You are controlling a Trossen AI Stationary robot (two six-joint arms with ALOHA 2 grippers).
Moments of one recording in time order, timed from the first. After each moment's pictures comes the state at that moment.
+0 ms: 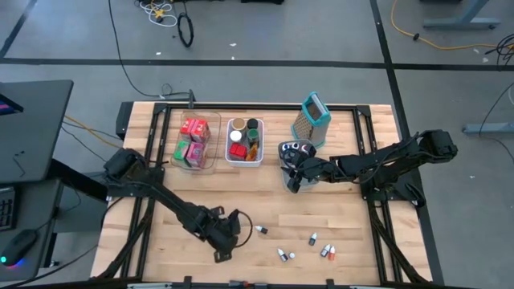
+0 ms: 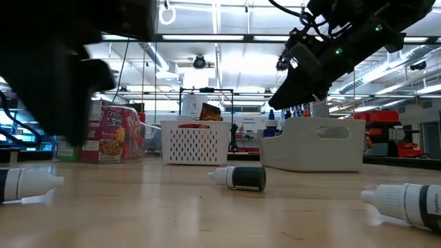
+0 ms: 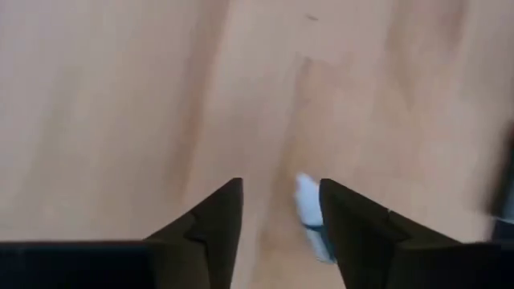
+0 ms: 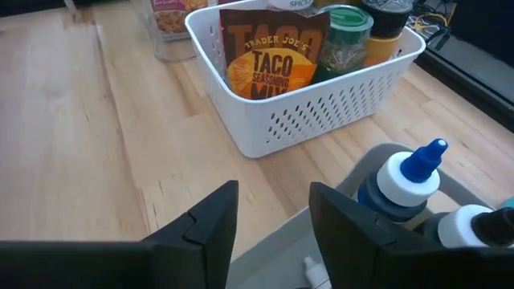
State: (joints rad) left arm -0.60 1.83 1.19 -0.55 -0.12 -0.82; right arm 0.10 1.38 0.62 0.13 0.45 0.30
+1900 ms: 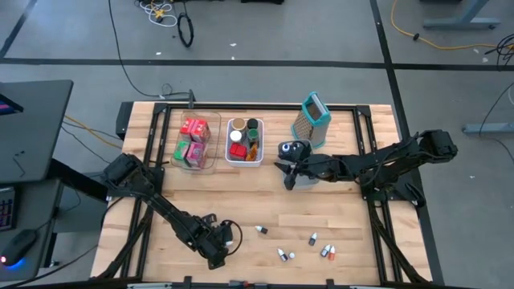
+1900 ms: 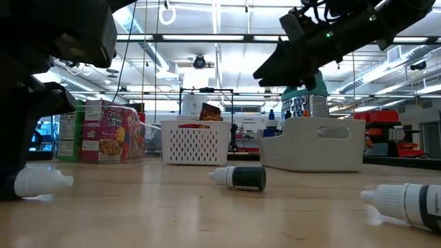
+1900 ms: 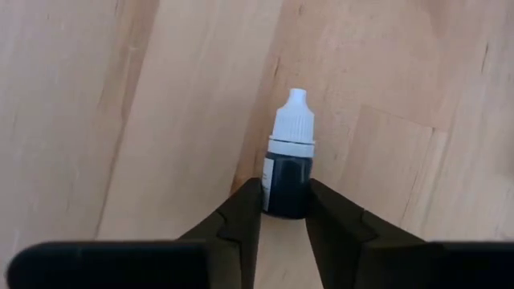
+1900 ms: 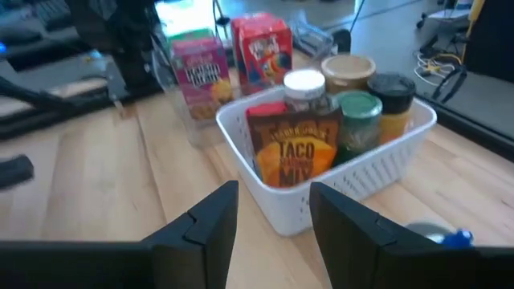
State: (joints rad) left arm -0.69 1.89 1.10 -0.44 -0.15 -0.96; right arm 0.10 1.38 0.62 0.37 0.45 0.32
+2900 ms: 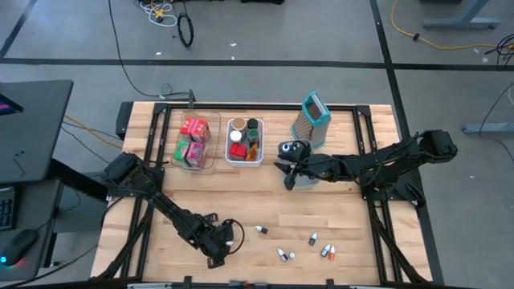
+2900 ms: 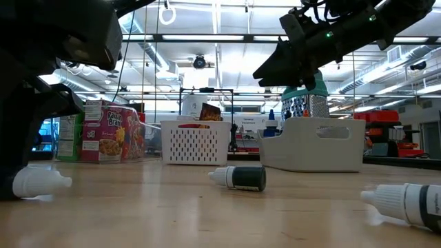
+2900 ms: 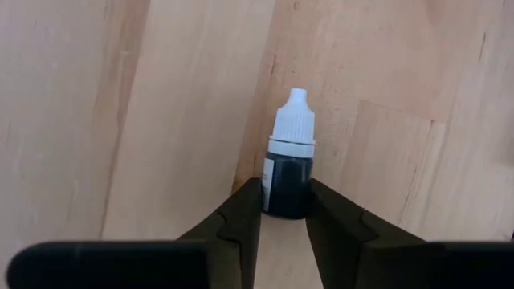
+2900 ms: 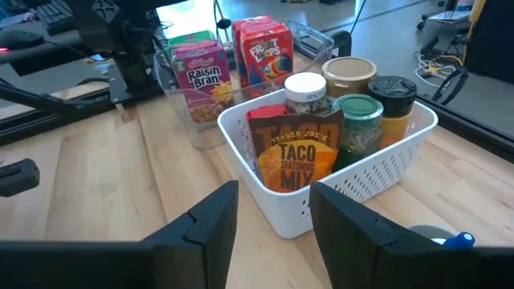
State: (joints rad) left arm -0.66 1.89 1.10 -0.45 -0.11 -0.90; right arm 0.10 1.38 0.62 0.38 0.45 0.32
